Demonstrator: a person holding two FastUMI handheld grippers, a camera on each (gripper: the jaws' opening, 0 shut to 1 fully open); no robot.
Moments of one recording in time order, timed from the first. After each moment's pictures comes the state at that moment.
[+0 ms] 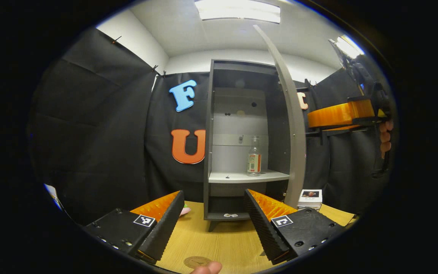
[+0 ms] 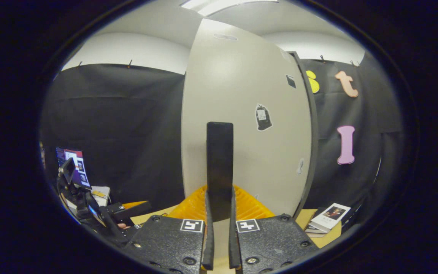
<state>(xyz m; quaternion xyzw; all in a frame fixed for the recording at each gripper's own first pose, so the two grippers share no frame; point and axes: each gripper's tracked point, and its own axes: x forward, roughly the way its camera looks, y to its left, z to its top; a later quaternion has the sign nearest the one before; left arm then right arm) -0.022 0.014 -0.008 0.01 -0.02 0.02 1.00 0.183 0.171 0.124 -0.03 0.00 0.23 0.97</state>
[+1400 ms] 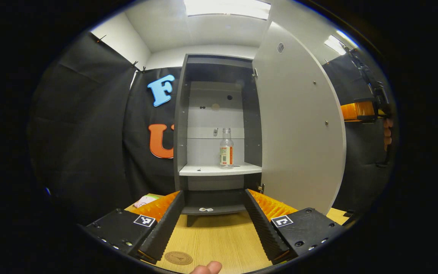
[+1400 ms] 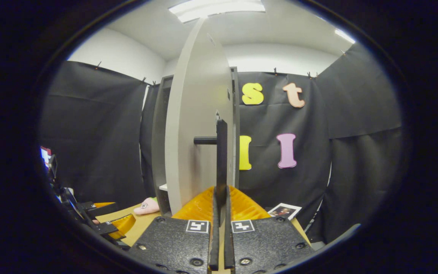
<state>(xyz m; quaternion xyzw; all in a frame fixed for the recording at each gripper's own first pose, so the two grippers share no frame) -0.027 -0.060 -0.027 0.02 0.00 -0.05 1.00 0.168 0.045 0.132 -0.01 -0.05 0.05 1.00</state>
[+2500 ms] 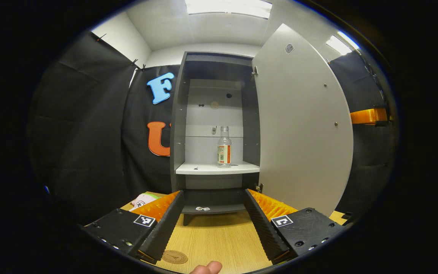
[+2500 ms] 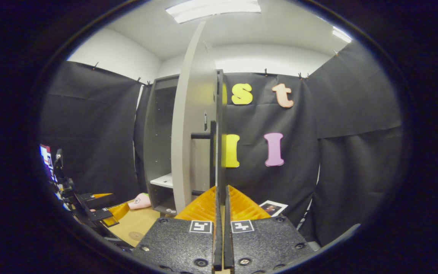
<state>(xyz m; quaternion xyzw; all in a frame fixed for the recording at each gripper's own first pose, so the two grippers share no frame) -0.022 -0.072 -0.029 0.01 0.01 -0.04 1.00 0.118 -0.013 0.126 -0.02 -0.04 0.02 1.00</state>
